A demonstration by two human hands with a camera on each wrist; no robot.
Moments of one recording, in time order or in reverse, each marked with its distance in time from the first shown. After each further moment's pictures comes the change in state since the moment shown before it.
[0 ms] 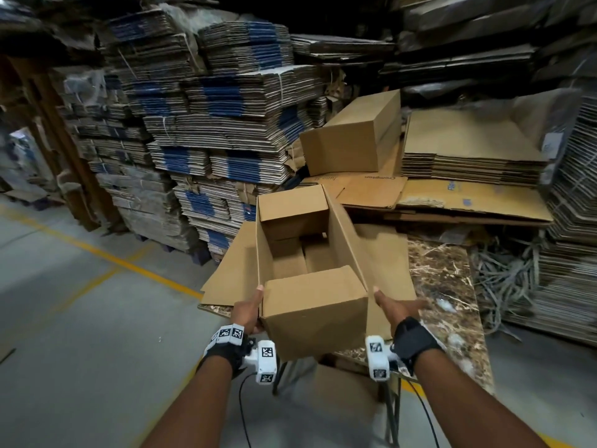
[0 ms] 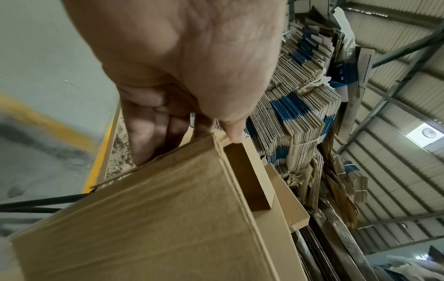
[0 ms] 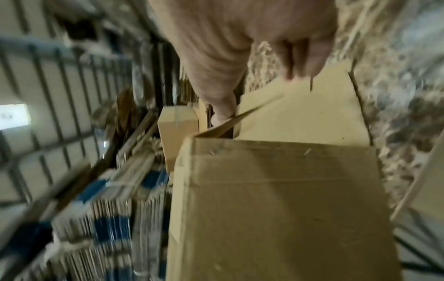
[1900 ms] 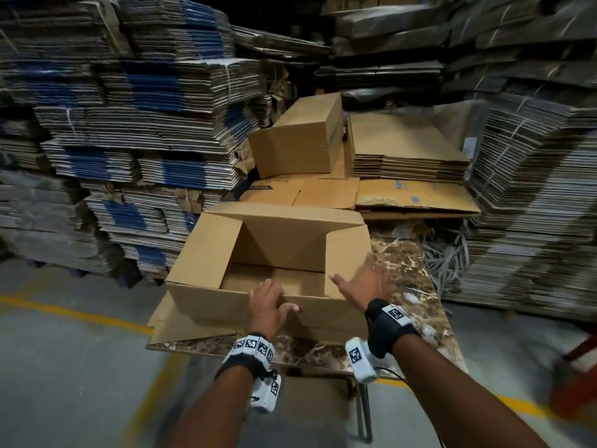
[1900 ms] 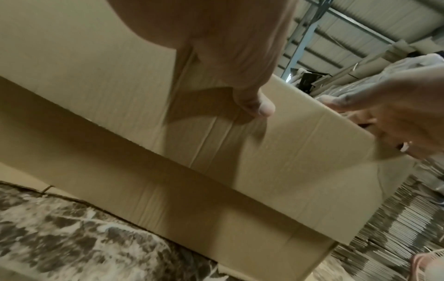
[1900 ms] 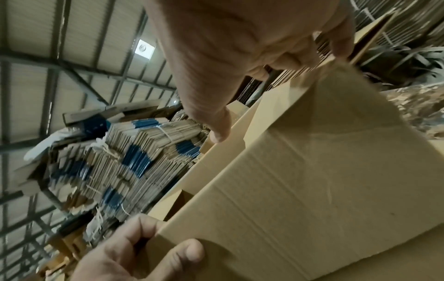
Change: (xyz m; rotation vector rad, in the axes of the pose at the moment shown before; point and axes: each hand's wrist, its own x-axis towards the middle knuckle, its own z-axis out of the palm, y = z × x) left_hand 0.055 0.037 0.076 0.526 -0.025 0.907; right_hand -0.036 -0.067 0.053 -0.842 0.269 -0.438
